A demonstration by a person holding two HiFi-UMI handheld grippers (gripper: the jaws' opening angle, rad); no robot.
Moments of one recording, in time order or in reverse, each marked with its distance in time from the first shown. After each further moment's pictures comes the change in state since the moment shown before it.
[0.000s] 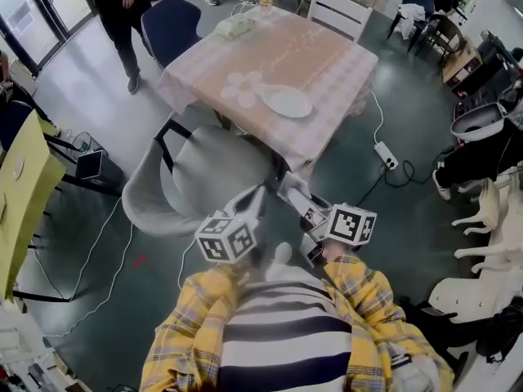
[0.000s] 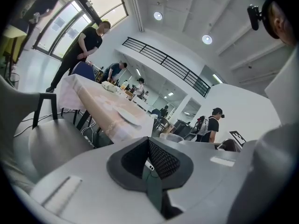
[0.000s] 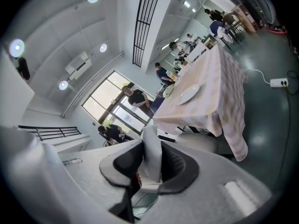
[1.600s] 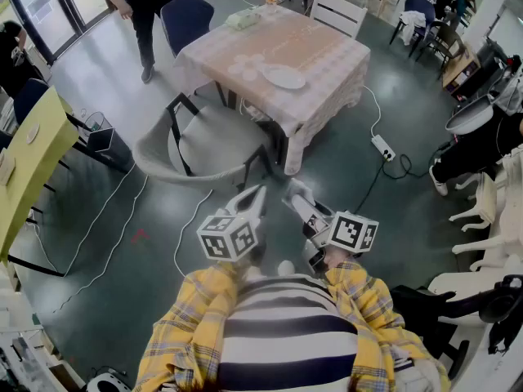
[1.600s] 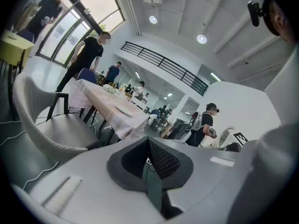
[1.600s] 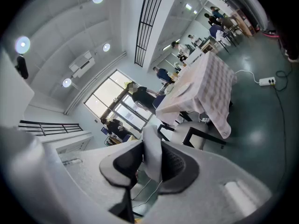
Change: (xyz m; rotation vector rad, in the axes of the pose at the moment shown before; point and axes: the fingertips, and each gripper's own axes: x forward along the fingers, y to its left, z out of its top) left arm -0.113 -0.090 -0.083 0.027 -0.027 0.028; right arm -0.139 0.038 -0.102 -0.022 0.009 -0.007
